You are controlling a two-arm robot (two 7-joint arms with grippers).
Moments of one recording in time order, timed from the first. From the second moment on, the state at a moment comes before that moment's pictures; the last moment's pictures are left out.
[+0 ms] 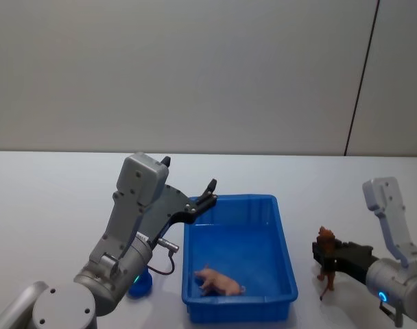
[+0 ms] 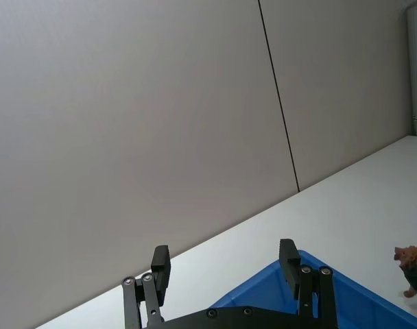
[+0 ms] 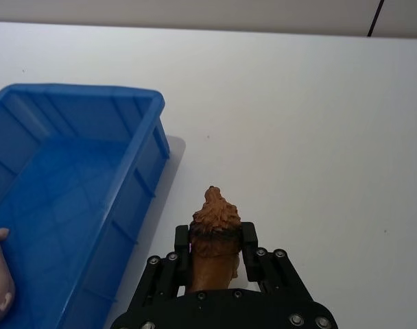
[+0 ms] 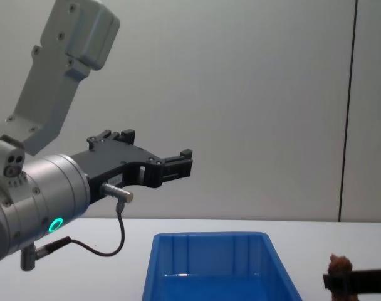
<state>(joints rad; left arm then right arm) -0.24 0.38 0.45 -1.63 -0.20 0.01 -0.01 0.23 0.21 -0.23 -1.42 0.31 0.52 0.11</state>
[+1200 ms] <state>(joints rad) -0.24 0.38 0.45 -1.63 -0.20 0.01 -0.01 0.31 0.13 -0.32 -1.46 0.20 0.44 0.31</state>
